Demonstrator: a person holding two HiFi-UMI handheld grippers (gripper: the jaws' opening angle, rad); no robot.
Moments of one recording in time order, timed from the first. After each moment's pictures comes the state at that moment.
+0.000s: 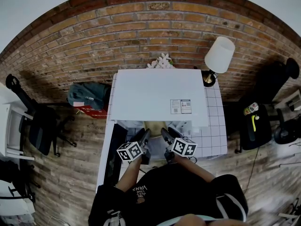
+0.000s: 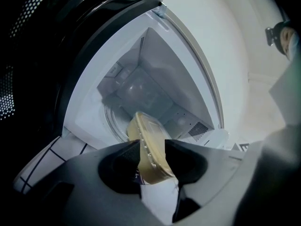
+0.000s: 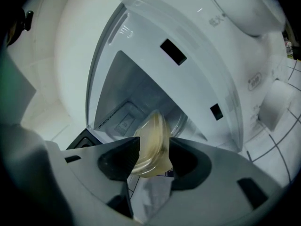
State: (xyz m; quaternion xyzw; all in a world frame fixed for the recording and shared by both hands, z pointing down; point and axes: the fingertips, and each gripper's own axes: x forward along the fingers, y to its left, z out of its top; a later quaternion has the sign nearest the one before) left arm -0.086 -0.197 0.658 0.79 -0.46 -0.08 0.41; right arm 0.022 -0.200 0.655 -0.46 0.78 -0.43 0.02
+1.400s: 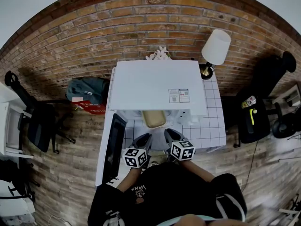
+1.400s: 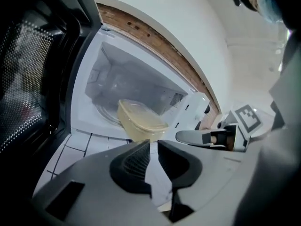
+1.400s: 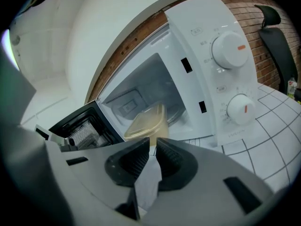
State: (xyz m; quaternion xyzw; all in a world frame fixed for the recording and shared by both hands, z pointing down) left arm -0.060 -0.118 0.665 0.85 -0.44 0.06 0.30; right arm 0.029 -0.141 0.665 -0.48 0.81 -0.32 -0.07
